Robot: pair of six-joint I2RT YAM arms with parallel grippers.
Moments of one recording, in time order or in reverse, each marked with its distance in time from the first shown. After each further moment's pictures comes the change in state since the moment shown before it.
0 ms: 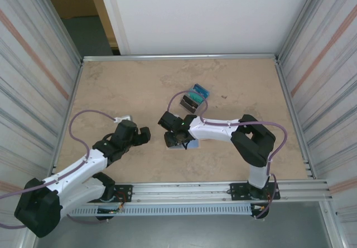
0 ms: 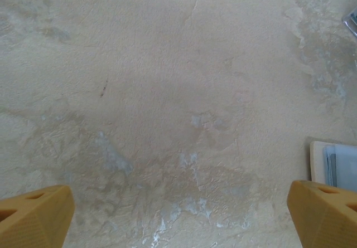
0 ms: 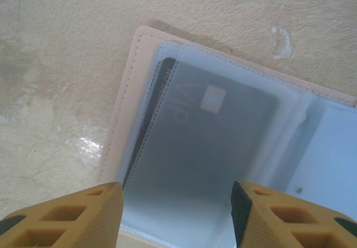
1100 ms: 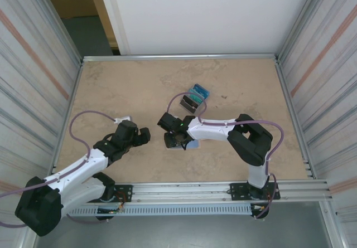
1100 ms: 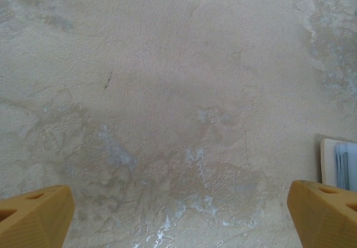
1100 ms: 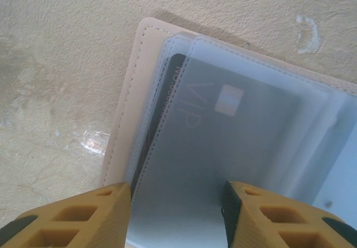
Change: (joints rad) left arm 0.001 0.016 -0.008 0.002 0.004 -0.015; right arm 0.002 0.028 -0.006 0.032 -0.022 0.019
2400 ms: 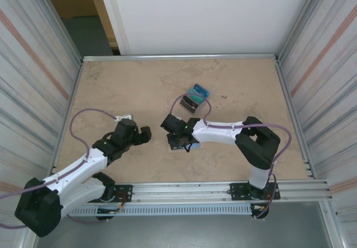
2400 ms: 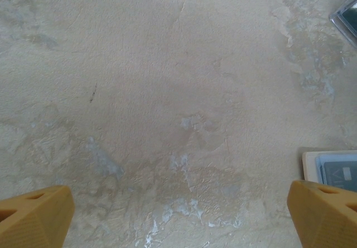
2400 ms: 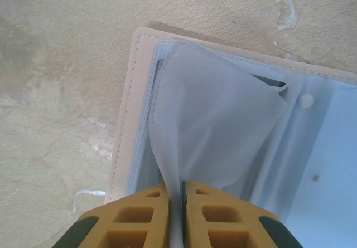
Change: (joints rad) left arm 0.002 -0.009 0.026 -0.001 0.026 0.047; right arm 0.011 -0.089 -0.073 0.024 0.005 0.031
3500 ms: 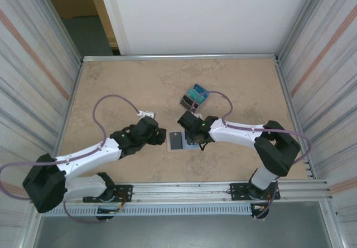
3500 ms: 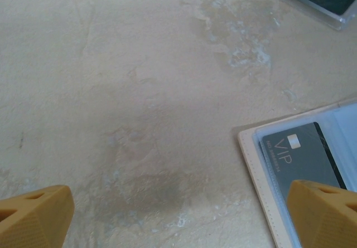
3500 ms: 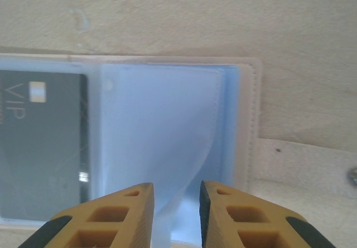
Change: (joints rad) left arm -0.269 0.241 0.207 -0.047 -0.159 0.122; right arm -0.122 -0.185 -0.177 -0.057 0.093 0.074
